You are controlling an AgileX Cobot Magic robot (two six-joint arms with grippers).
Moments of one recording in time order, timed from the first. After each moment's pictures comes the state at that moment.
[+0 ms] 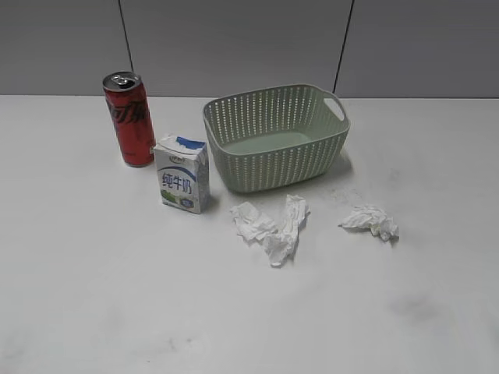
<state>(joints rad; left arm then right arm) 0.06 -0.01 -0.50 -0.14 1.03 0.11 0.10 0.89 -0.60 0.20 0.72 -0.31</state>
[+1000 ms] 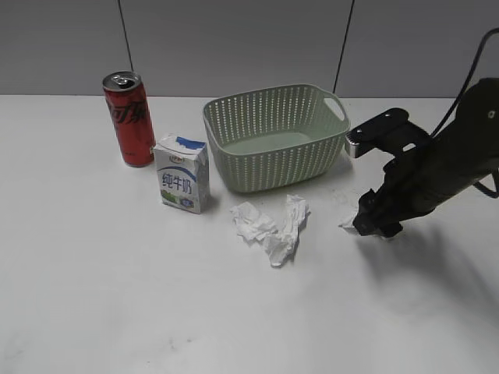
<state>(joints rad) 0.06 -0.01 -0.50 -0.16 1.03 0.11 0.34 1.81 -0.89 0.22 0.32 -0.45</state>
